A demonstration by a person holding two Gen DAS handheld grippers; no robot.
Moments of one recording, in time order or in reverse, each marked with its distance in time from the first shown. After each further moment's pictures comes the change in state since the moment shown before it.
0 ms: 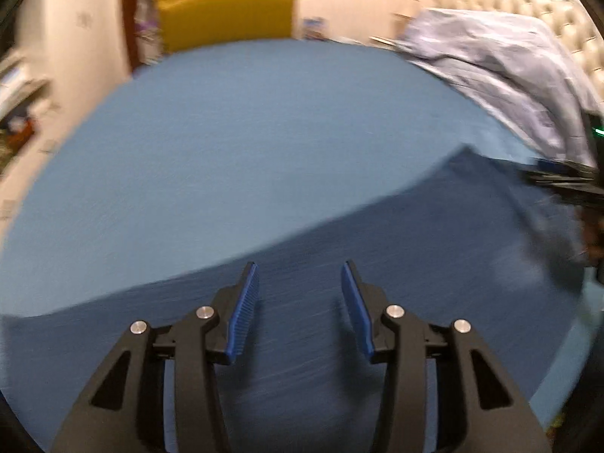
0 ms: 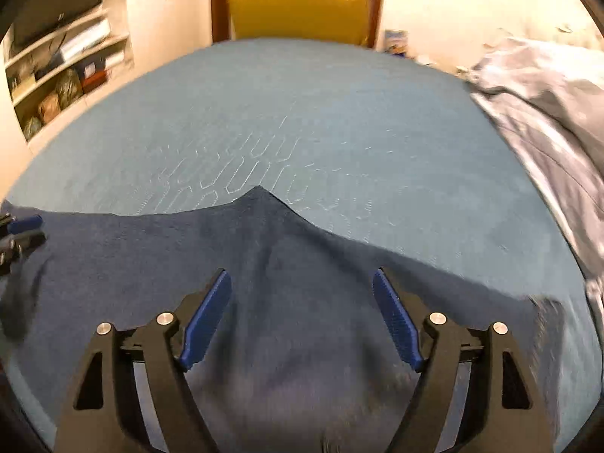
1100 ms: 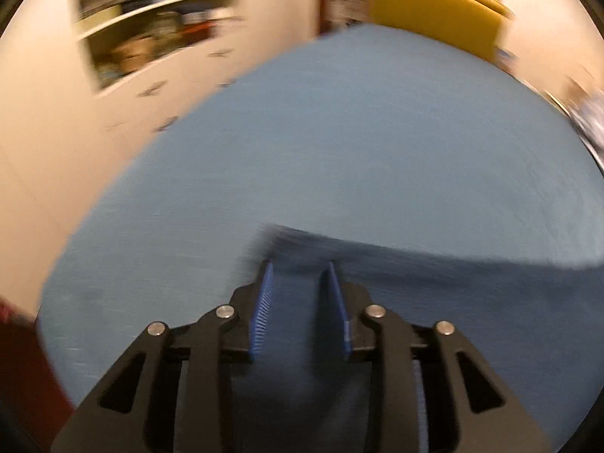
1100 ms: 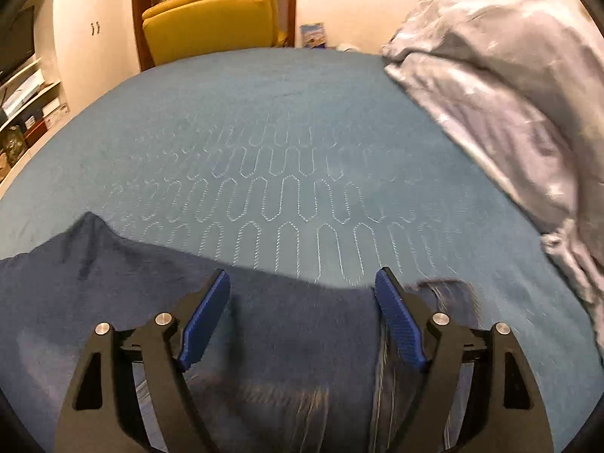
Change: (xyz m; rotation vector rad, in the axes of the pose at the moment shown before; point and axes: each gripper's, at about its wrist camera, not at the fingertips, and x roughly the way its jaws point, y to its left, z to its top) left arm -0.110 0.295 -0.116 -0.510 0.034 0.529; right arm -0.023 -0.142 -0.034 0.205 -0.041 -0.161
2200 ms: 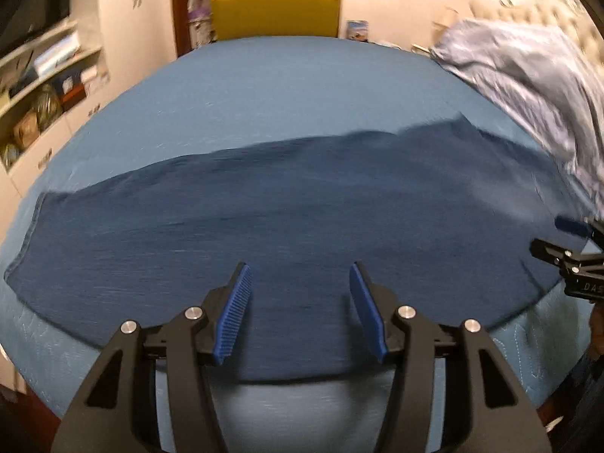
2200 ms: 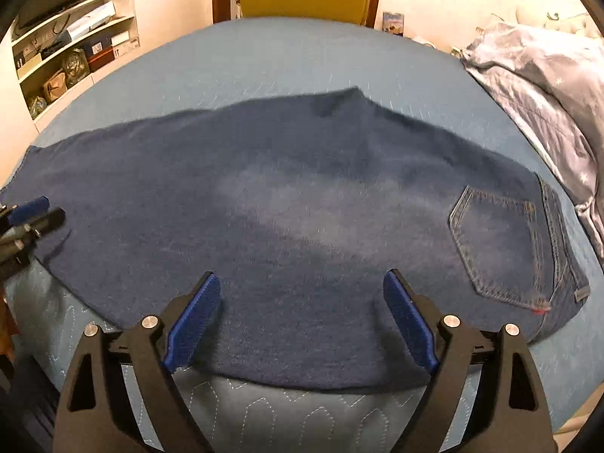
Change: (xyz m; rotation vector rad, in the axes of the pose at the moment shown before) left arm -0.108 -0.239 -0.159 0.384 -0.070 -0.329; right arm -0.101 0.223 -0.135 -0.184 0.105 0.099
